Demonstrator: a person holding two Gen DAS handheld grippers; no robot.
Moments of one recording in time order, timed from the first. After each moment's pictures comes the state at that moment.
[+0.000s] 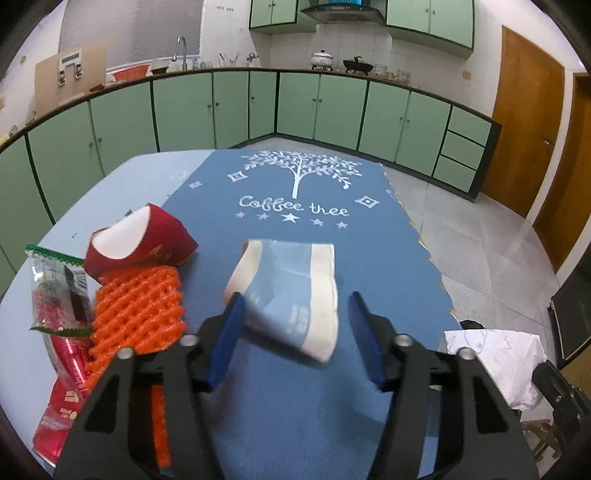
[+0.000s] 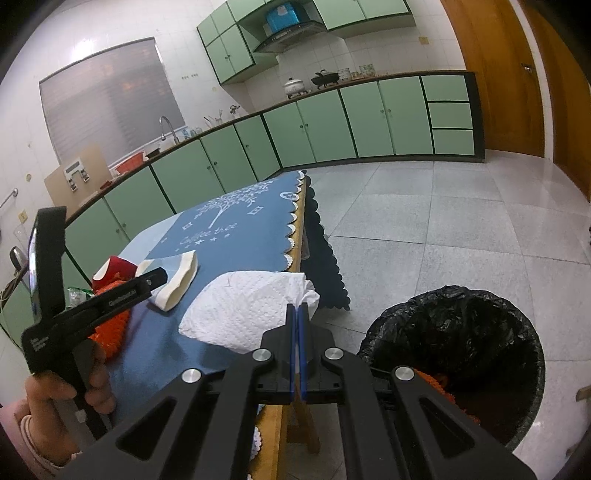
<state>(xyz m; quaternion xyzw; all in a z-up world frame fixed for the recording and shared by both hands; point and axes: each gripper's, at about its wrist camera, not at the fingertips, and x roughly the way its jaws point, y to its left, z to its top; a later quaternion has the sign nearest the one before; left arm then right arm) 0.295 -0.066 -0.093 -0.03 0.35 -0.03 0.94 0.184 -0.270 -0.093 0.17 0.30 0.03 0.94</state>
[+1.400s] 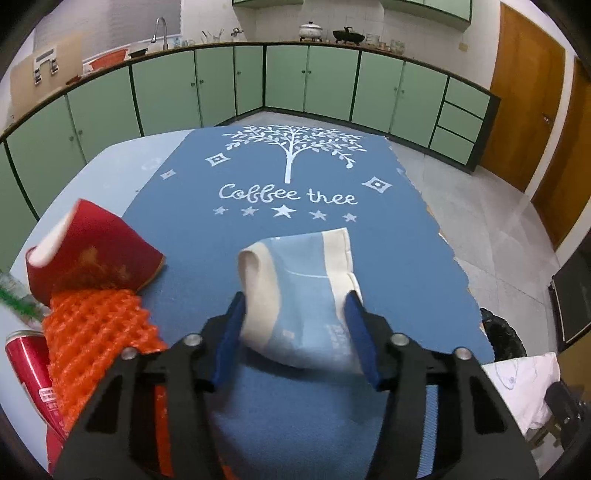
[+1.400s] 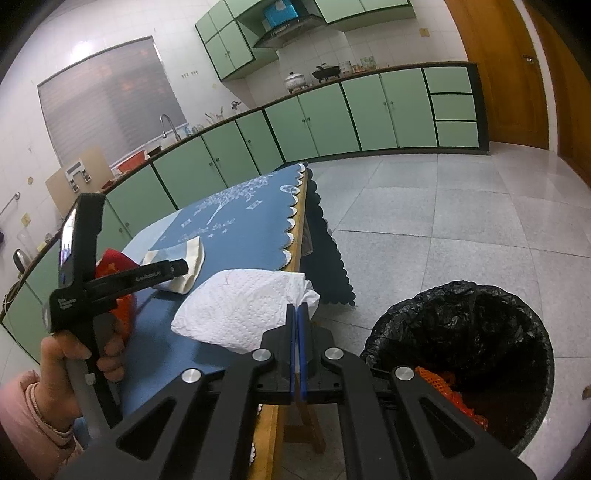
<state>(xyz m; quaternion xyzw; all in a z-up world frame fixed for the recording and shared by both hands) 0.348 -0.070 -0.105 -0.01 0.40 -0.05 0.92 0.194 -0.271 -0.101 0.18 0.31 0.04 0.93</state>
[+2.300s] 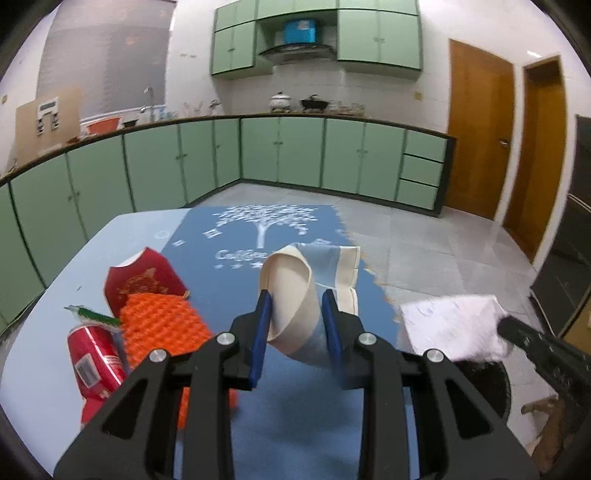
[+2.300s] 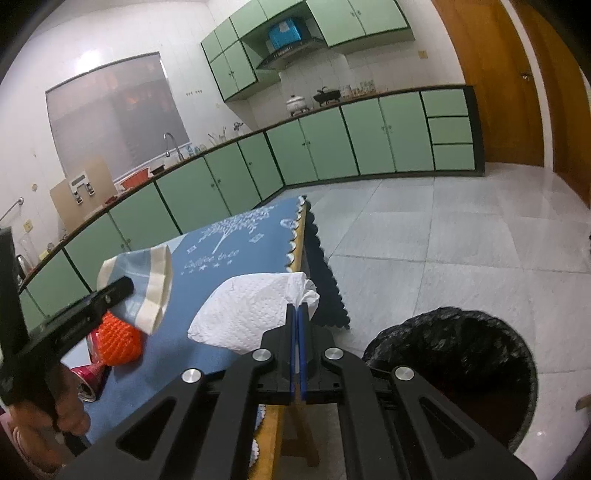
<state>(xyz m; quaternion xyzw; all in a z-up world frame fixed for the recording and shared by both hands) 0.235 -0.077 -0.045 0.01 0.25 -0.10 0.96 0.174 -0.291 -0.069 0.17 0.26 0.03 0.95</state>
